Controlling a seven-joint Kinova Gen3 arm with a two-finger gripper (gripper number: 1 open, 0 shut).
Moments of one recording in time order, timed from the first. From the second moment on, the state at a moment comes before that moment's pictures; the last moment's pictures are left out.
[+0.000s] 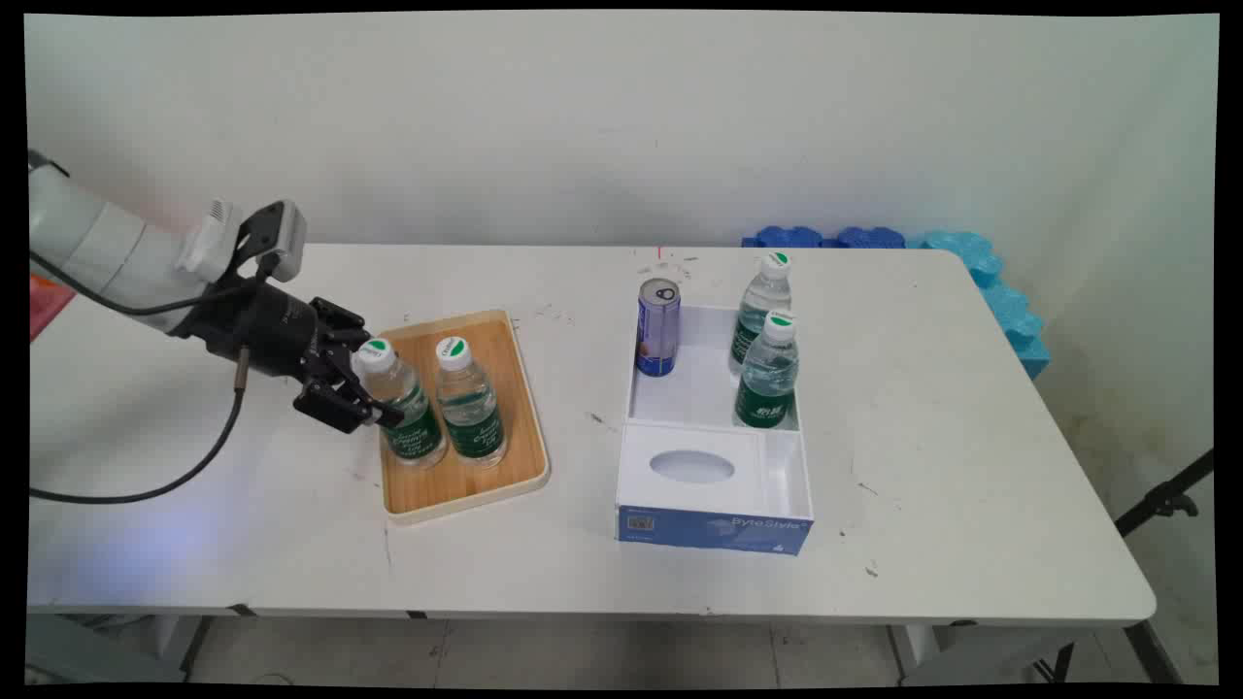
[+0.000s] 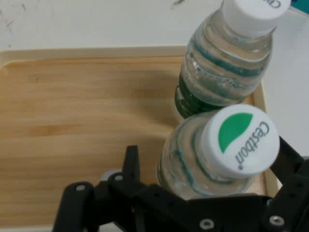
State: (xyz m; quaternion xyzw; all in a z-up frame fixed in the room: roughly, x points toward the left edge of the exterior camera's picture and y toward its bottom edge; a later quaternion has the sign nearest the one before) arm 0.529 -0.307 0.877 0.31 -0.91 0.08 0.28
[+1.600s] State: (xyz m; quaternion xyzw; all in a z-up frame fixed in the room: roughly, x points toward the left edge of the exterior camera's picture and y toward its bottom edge) arm 0.449 -0.361 1.043 0.30 -0.88 0.12 0.35
